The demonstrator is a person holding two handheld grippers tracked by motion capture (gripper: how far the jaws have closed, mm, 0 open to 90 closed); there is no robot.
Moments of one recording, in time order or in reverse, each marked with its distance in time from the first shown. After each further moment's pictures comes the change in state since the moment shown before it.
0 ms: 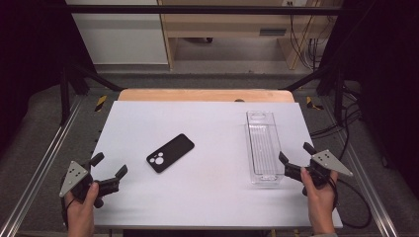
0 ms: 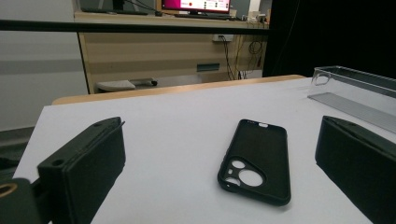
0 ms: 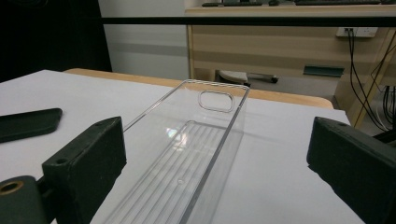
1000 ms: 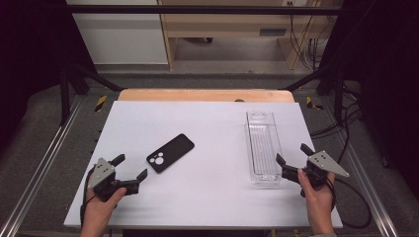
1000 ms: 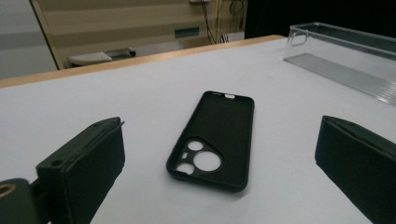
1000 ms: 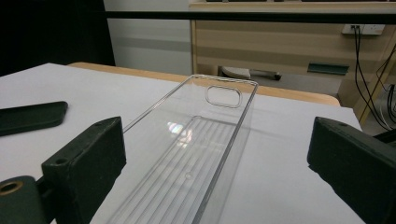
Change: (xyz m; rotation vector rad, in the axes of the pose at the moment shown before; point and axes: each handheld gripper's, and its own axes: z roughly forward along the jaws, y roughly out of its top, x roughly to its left) left arm -0.046 0.002 0.041 0.171 -0.085 0.060; right arm 0.007 -0.002 0.001 0.018 0.015 -0.016
